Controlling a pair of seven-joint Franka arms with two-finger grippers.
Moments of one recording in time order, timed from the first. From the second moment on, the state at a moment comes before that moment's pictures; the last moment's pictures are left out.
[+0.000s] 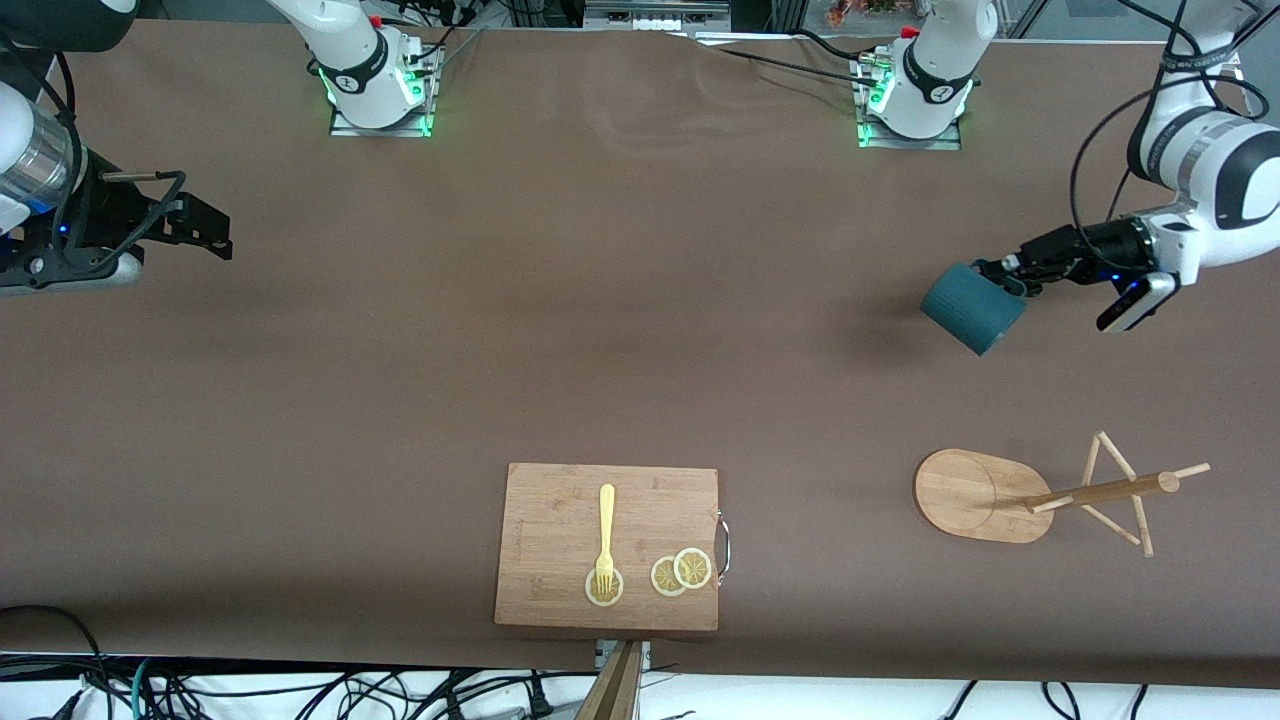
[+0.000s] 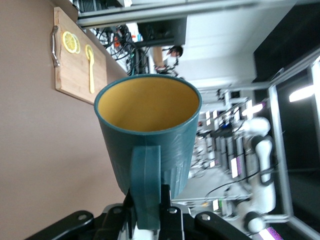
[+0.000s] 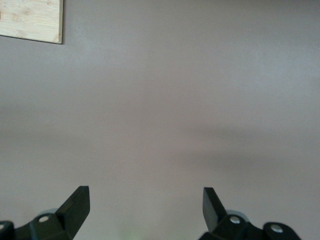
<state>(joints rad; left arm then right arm) 0.38 0.22 0.09 -2.24 -1.35 1.43 0.97 0.01 0.07 0.09 -1.56 -0.03 1.55 -0.01</state>
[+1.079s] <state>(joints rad) 0.45 0.65 0.08 -1.88 -1.68 1.29 0.77 0.01 0.07 0.09 -1.56 -0.03 1.55 -0.01</state>
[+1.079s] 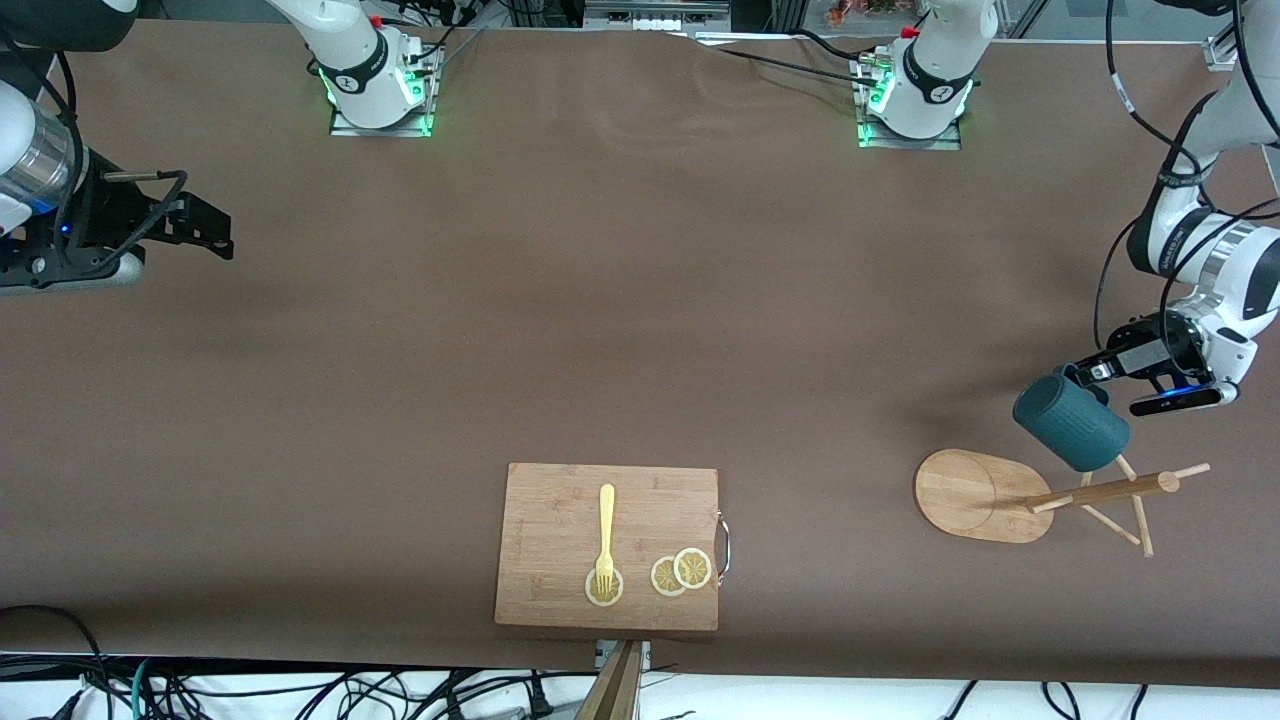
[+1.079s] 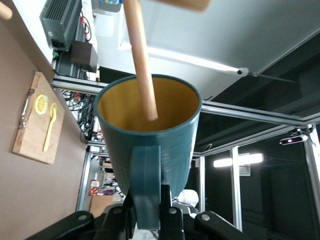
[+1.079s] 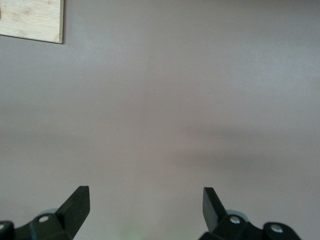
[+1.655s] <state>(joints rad) 0.46 0.74 0.08 -1.84 -1.77 1.26 0.77 0.01 0.07 0.09 -1.56 -0.03 1.55 -0.01</state>
